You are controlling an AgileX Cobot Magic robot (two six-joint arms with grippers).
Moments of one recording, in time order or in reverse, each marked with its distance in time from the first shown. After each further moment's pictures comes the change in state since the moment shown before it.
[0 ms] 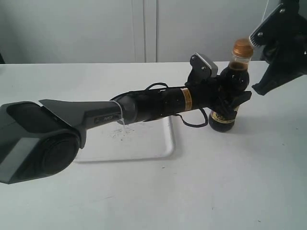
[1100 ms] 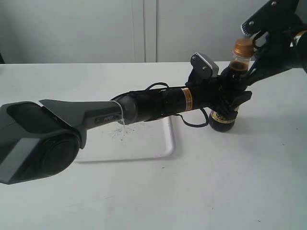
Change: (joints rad) left arm -0.005 0.000 -0.004 0.007 0.010 0.006; right arm 0.015 0.102 -0.095 0.049 0.021 0.072
